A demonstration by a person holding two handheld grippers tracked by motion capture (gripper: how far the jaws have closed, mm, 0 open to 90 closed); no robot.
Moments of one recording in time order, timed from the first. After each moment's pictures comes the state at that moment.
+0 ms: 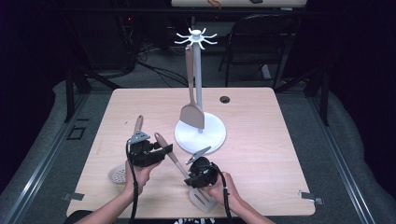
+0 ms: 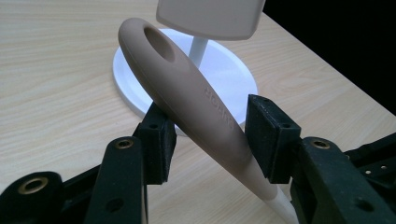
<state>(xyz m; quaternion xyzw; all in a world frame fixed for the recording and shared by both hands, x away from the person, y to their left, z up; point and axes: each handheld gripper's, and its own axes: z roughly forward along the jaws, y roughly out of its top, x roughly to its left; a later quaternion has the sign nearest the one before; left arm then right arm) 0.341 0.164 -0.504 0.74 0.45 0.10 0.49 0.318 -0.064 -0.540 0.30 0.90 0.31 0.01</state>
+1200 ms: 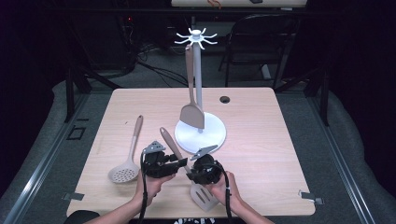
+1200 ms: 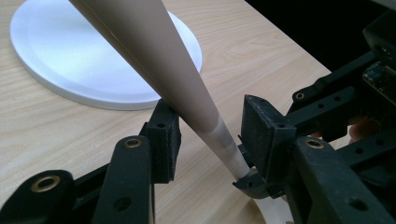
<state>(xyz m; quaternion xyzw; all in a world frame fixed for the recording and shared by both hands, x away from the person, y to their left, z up) 0.320 0.126 -0.523 0.77 0.41 0.04 0.49 0.316 -0.073 -0.528 0.33 0.88 0.34 0.03</state>
